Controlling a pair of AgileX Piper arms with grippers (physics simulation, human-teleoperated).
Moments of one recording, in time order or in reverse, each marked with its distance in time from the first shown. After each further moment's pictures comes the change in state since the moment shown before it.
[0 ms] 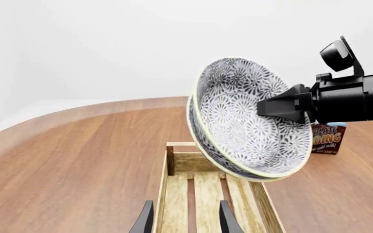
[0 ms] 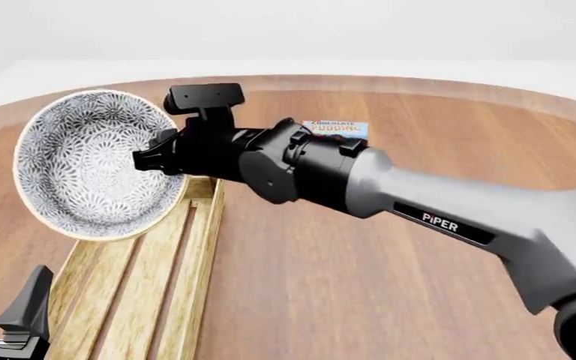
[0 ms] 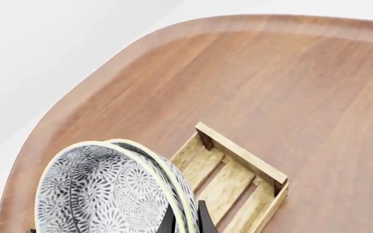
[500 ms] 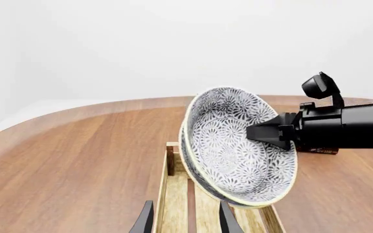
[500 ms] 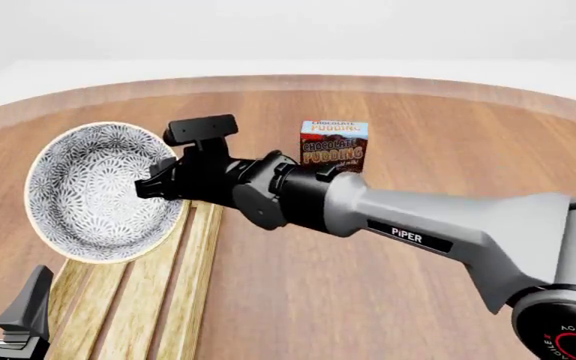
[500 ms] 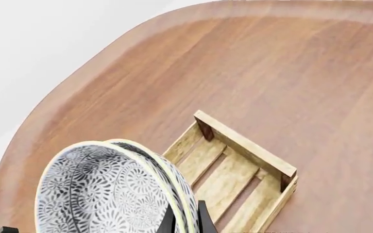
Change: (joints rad) left arm 0.000 0.000 0.000 0.000 0.000; right arm 0.009 0.070 0.059 -0.111 0.021
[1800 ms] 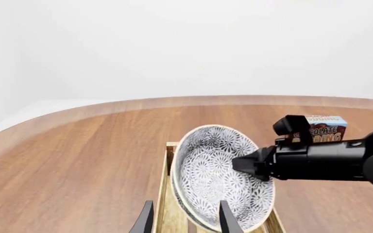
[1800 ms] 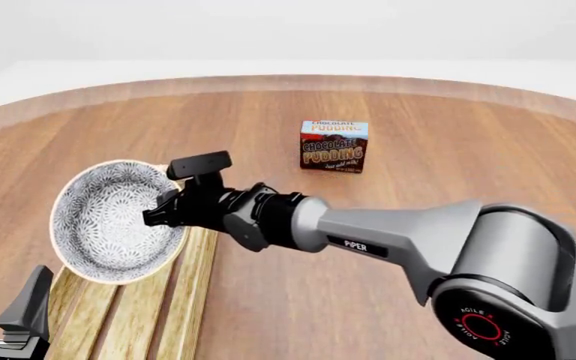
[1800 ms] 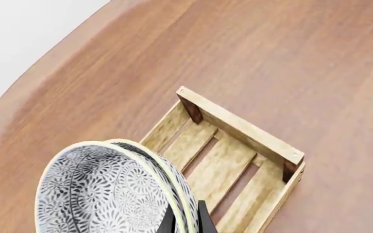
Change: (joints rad) left arm 0.000 0.000 0.000 0.000 0.000; right arm -0.008 0.170 -0.028 -0.069 0.022
